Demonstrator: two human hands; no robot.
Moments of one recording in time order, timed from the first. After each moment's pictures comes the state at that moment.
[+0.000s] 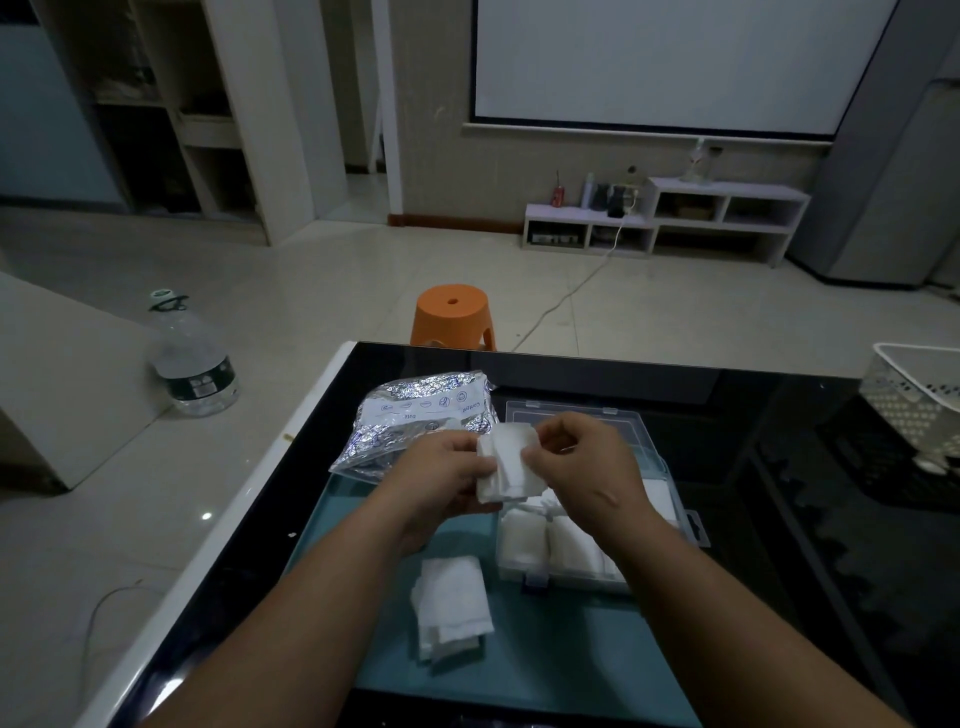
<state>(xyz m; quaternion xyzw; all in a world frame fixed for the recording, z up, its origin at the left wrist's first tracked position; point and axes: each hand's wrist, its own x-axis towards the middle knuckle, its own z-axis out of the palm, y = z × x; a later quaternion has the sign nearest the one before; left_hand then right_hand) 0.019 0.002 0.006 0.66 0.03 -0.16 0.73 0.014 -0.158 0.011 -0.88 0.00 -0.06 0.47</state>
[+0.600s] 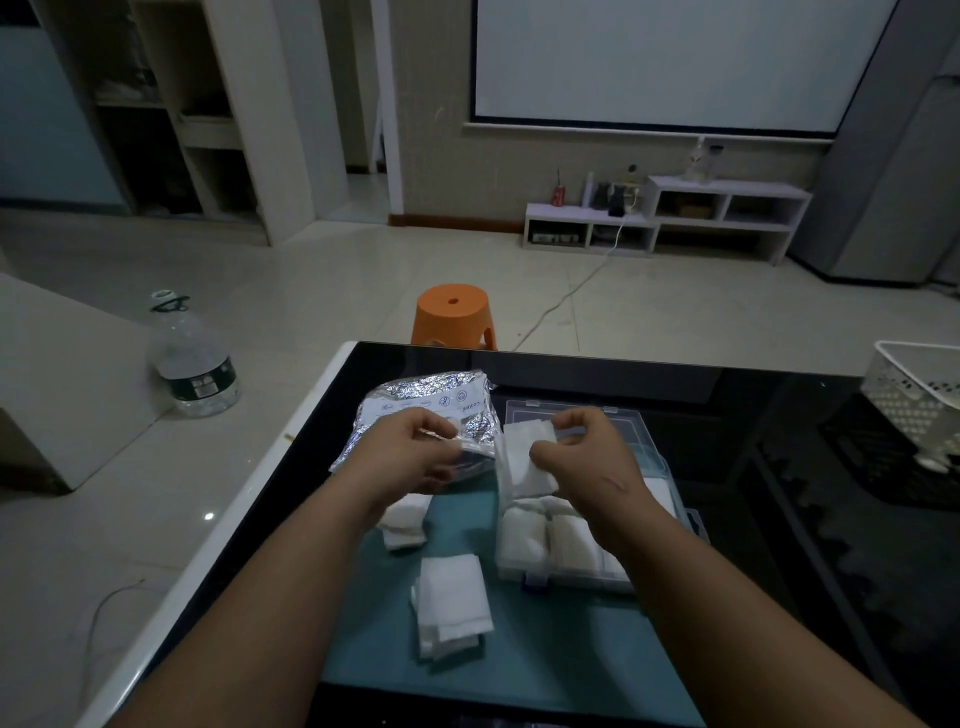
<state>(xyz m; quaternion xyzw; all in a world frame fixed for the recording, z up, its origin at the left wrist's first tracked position) 0.037 0.037 0.004 0.77 0.06 -0.08 0.63 0.016 -0.159 0.016 -0.78 0.09 0.02 0.62</state>
